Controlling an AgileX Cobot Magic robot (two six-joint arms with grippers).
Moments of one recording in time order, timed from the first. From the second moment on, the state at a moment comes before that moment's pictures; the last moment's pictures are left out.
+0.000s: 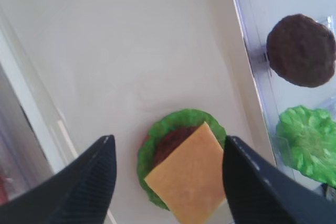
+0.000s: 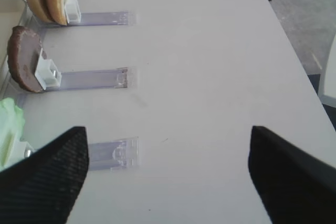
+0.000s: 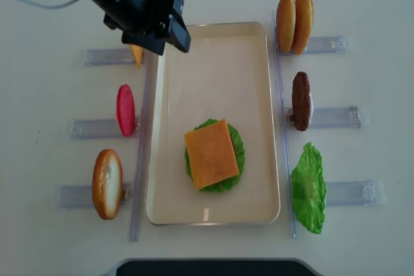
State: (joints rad) left arm -0.36 1.67 -1.41 -0.39 1.03 0.04; right arm -0.05 -0.01 -0.51 0.02 1.13 -0.05
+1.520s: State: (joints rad) left arm 0.04 1.70 -1.59 0.11 1.23 0.02; right arm -0.05 -0.01 -0.51 0.02 1.13 -0.05
